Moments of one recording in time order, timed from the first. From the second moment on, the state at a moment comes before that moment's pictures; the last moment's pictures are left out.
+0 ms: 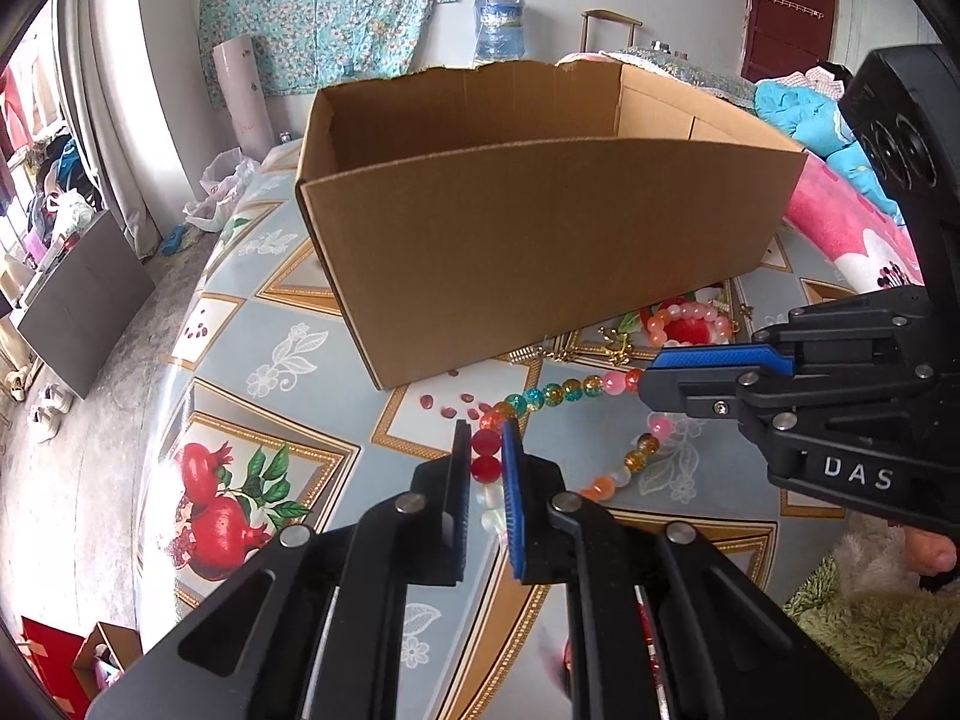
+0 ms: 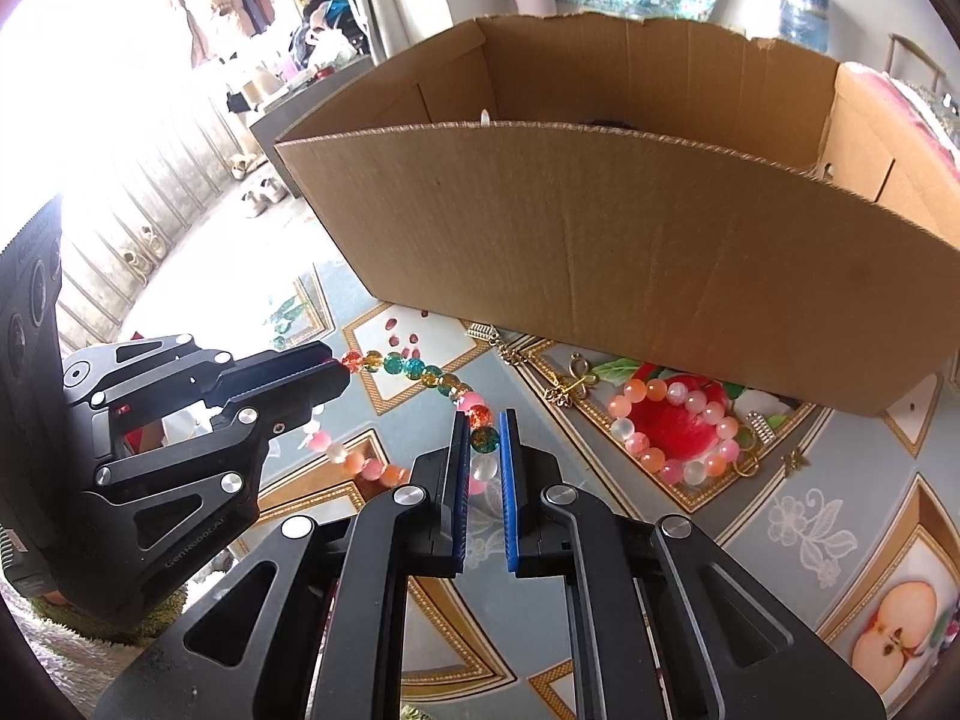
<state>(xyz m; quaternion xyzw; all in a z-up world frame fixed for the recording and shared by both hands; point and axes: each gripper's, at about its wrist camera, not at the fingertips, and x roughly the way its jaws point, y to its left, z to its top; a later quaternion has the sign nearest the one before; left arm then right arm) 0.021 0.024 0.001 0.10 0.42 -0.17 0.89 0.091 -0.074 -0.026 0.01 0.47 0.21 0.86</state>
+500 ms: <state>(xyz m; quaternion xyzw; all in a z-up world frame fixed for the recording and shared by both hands) -0.018 0.002 0.051 0.11 0.34 -0.18 0.92 0.035 -0.108 0.009 0.01 0.38 0.21 0.90</state>
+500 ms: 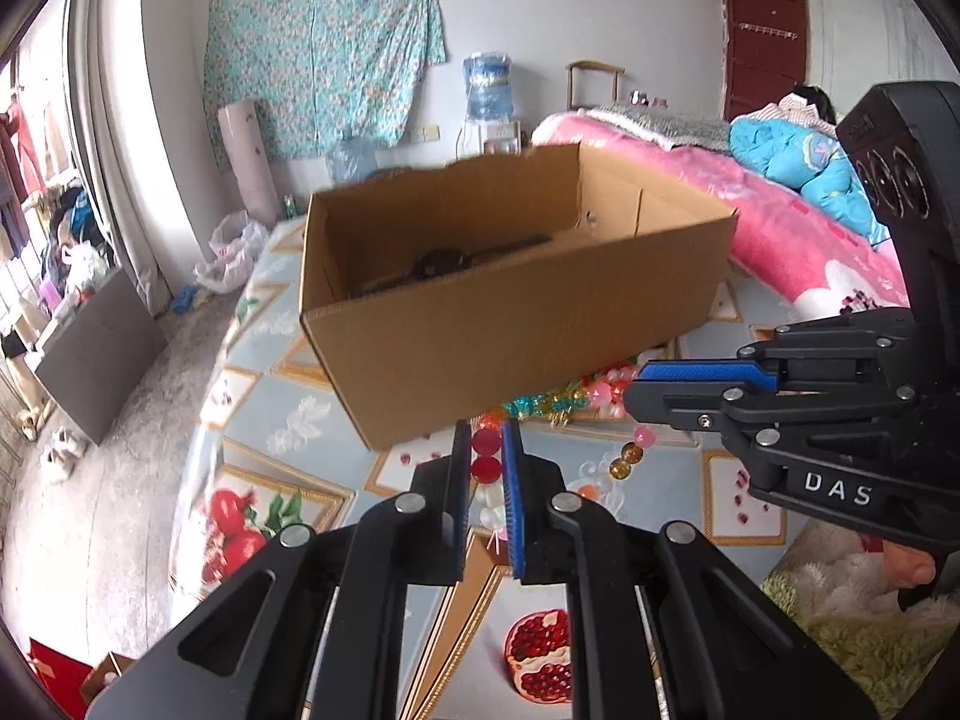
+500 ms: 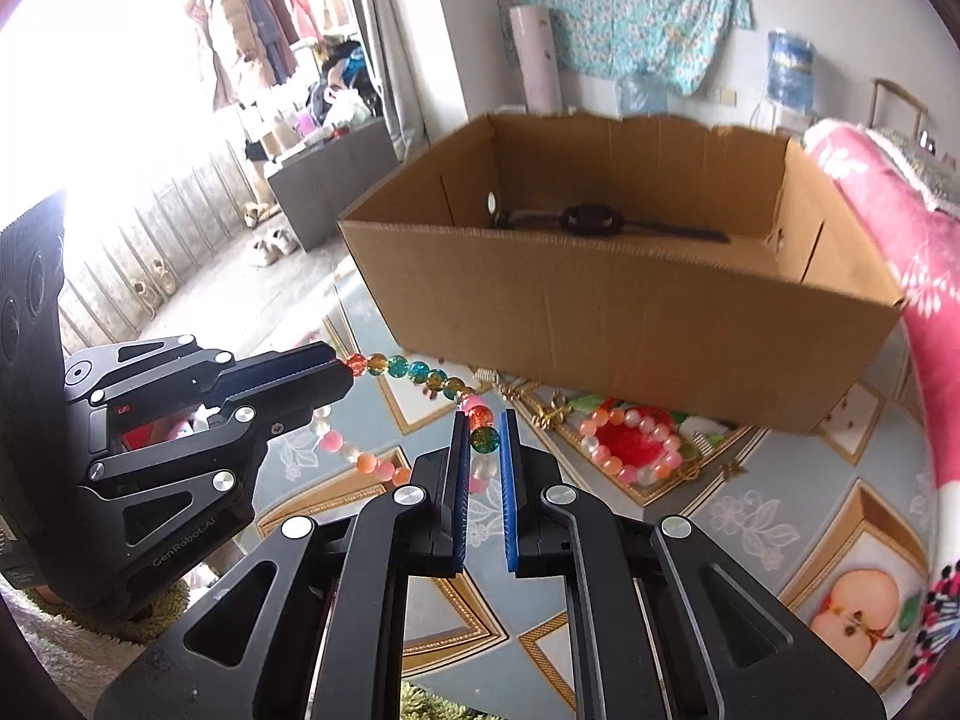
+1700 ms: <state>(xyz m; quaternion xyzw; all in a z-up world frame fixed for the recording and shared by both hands) 0.194 0.007 0.080 0.11 0.40 -0.20 0.89 0.268 -0.144 0.017 0.08 0.52 0.25 0.81</state>
